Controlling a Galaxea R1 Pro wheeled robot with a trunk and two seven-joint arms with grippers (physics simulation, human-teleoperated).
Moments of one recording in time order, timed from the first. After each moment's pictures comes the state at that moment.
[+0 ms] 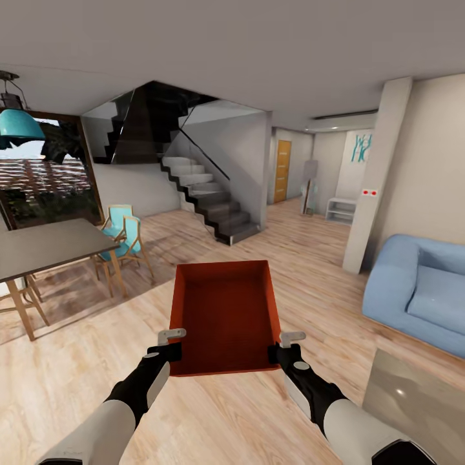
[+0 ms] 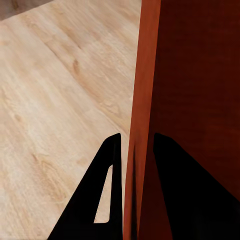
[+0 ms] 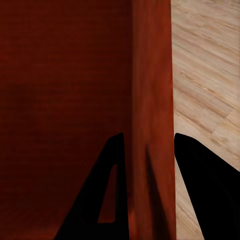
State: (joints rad) left arm -0.68 -0.08 0.00 -0.49 0.09 0.20 0.20; right arm -0.72 0.08 0.35 -0.33 -0.25 -0.06 -0.14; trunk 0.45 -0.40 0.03
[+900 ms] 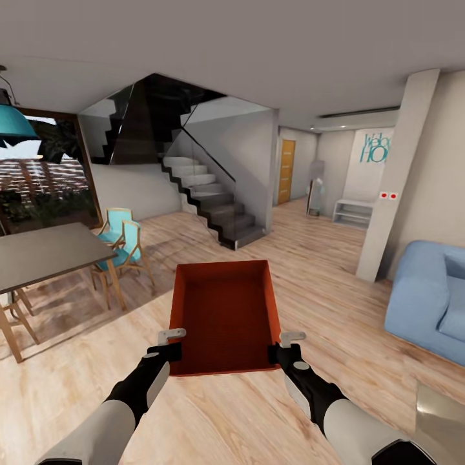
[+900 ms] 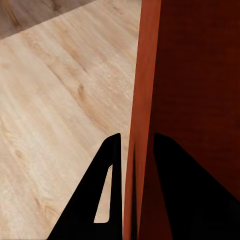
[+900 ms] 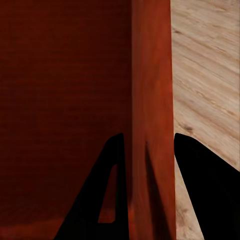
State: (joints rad) left arm -0.68 -0.08 0.00 -0.49 0.10 0.20 0.20; right arm -0.72 0.08 0.35 -0.33 -0.25 -0.06 -0.14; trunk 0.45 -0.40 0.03
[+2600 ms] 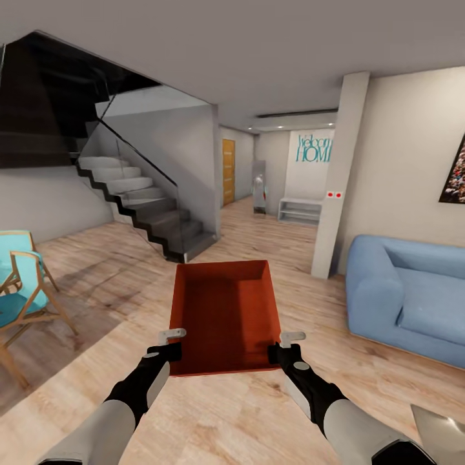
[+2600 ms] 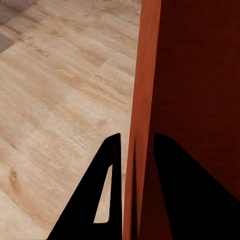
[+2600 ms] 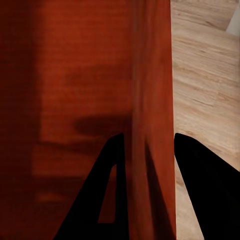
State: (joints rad) left arm -0.68 -0.08 0.00 -0.49 0.10 0.20 0.20; right arm -0.72 0.08 0.35 -0.33 -0.26 -0.06 -0.14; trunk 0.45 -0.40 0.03
